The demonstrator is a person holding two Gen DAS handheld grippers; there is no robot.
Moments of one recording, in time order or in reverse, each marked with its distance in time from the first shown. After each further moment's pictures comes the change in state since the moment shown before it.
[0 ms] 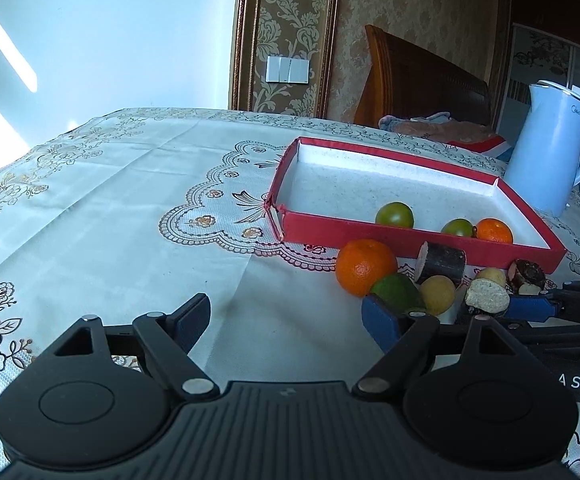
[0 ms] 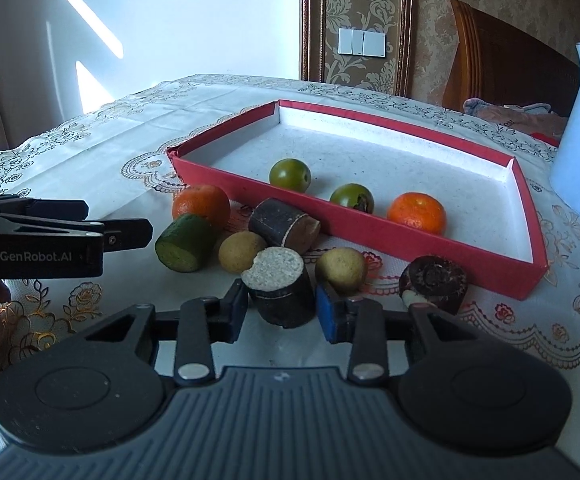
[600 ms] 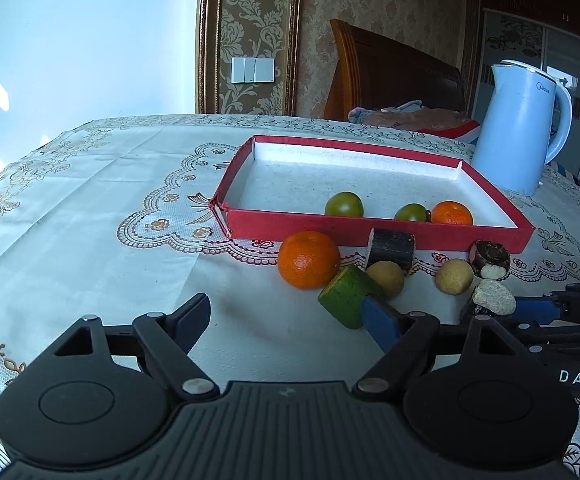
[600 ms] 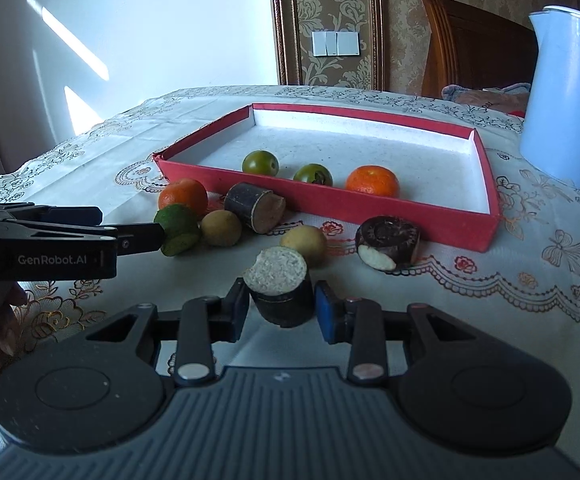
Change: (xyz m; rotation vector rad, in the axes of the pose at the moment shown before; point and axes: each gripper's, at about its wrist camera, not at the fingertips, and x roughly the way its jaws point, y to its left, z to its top) left arm -0.005 -0.031 -0.004 0.074 0.003 -0.050; right arm -0.034 -0.023 -0.026 0.095 -0.028 -0.003
